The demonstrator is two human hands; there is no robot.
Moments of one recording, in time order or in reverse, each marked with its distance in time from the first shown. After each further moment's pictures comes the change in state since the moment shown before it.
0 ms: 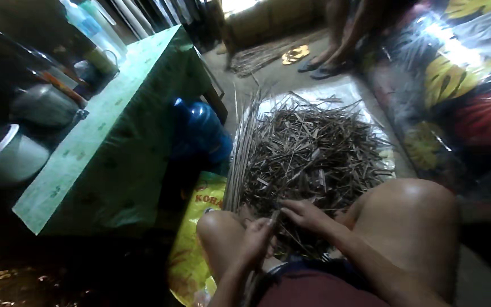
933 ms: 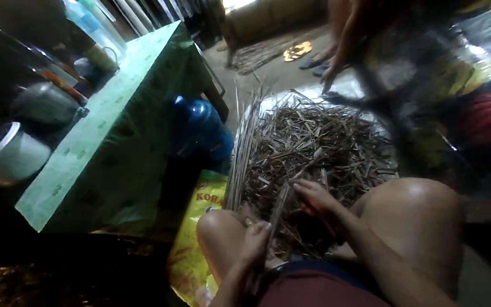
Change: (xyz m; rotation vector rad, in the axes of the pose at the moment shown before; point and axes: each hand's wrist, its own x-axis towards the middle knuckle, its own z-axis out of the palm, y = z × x) left_hand -0.002 -0.012 -0.003 -0.023 0.067 -0.046; right_hand 0.017 0.006 -0.027 0.686 0.171 0.410
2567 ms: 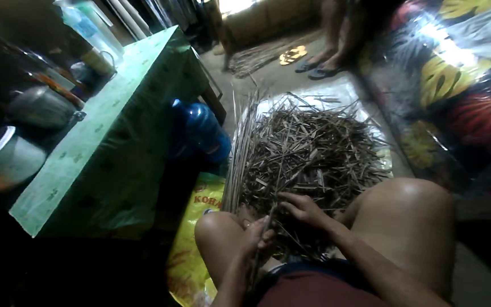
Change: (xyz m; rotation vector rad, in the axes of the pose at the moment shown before) left_hand 0.019 -0.001 -0.003 -0.574 -0.316 -0.044; right_hand -0.009 0.031 0.019 -0.487 -0.021 -0.592
